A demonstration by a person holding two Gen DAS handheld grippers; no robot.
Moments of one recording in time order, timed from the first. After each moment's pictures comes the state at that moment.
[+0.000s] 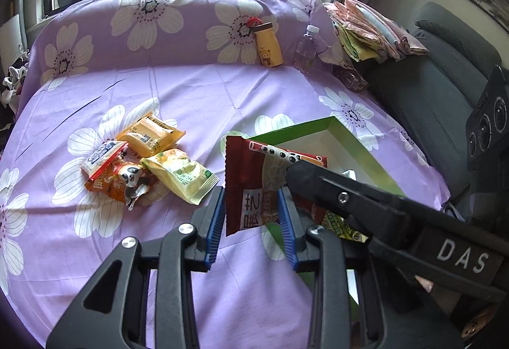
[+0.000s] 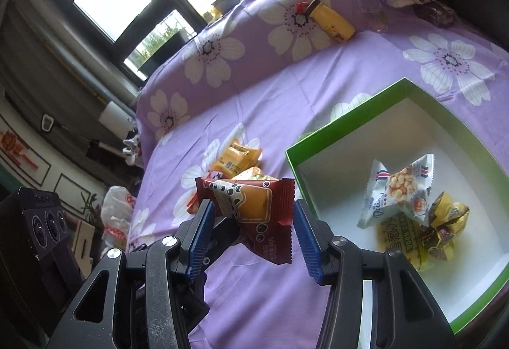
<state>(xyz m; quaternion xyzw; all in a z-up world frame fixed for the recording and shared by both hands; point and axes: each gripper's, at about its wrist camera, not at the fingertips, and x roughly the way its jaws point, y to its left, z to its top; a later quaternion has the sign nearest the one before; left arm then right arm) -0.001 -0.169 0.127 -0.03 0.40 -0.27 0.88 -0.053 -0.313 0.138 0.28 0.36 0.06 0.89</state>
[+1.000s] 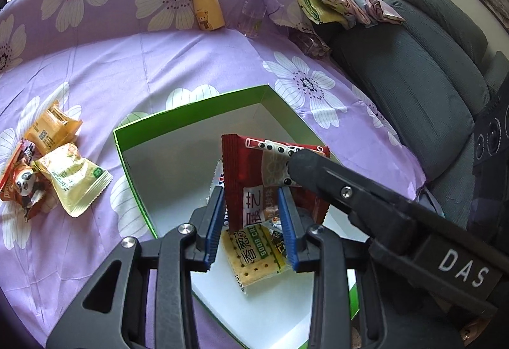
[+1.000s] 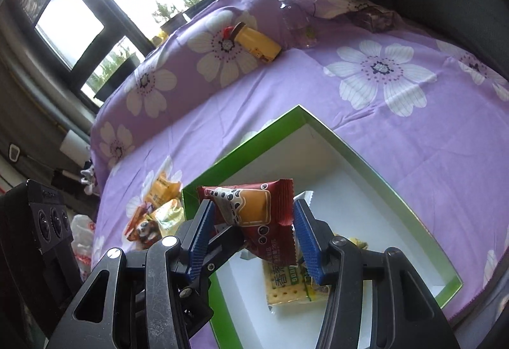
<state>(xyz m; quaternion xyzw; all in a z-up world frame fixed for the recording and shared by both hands) 0.013 -0.281 0.100 -0.02 0.46 -0.35 0.82 -0.064 -0.413 0.124 0.28 0.36 -0.04 0.89</state>
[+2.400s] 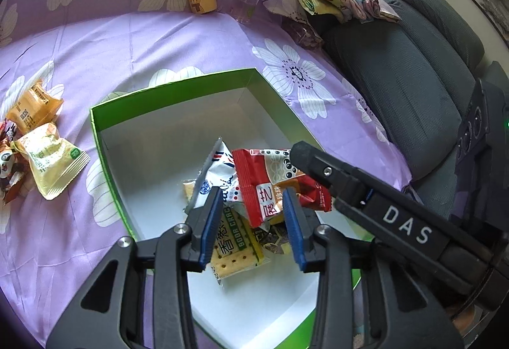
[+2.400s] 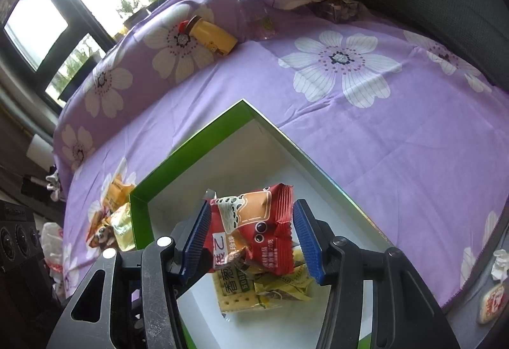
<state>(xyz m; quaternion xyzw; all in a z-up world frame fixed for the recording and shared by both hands) 0.008 -0.280 0.098 -0.06 0.48 -0.37 0.79 -0.064 -0.434 0.112 0.26 0.39 -0.12 0.87</state>
